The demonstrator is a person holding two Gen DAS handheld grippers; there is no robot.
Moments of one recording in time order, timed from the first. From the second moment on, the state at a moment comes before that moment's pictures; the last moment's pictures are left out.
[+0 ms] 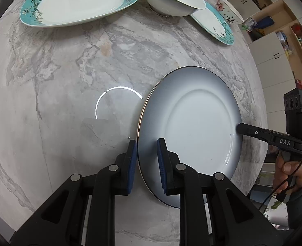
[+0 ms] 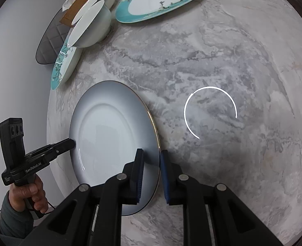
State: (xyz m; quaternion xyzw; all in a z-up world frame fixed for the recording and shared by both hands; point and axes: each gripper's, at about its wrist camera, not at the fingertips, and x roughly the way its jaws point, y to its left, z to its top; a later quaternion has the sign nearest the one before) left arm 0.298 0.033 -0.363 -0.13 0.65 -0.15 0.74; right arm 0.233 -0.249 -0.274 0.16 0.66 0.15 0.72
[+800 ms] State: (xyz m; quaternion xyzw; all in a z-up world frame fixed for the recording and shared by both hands) left arm 0.260 0.096 -0.259 -0.24 0.48 -0.10 0.84; right arm 0.223 -0.274 -0.190 0.27 0.53 0.17 0.79
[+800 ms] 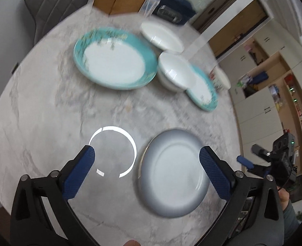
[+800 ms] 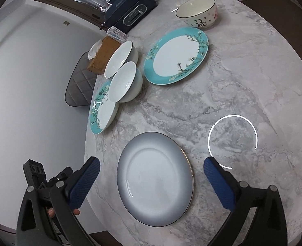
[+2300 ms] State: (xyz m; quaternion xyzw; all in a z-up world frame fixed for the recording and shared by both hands) left arm 0.585 -0.141 -0.301 -0.05 0.63 -0.24 0.74; right arm 0.387 -0.380 -0.257 0.34 0.51 0.17 0.77
